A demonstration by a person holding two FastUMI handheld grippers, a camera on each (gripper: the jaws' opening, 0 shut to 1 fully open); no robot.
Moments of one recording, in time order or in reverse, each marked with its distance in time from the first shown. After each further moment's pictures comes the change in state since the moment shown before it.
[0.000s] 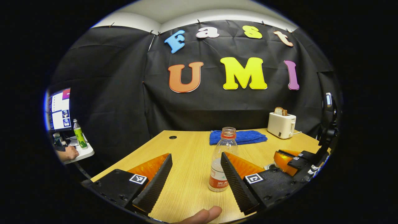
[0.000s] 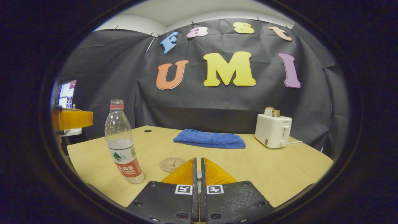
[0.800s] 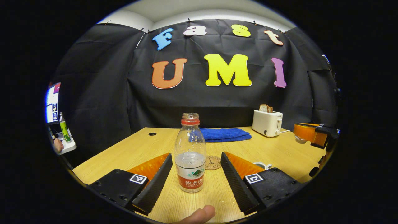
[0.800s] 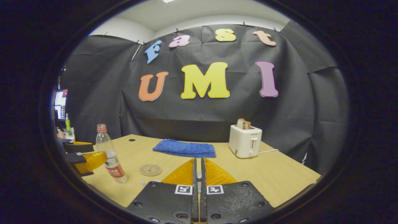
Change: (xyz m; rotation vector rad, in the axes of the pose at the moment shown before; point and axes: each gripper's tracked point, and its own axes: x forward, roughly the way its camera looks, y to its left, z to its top) left arm 0.025 -0.067 -0.034 -0.019 -0.023 -0.130; right arm -0.044 -0.092 0.043 0.059 -0.041 -0.110
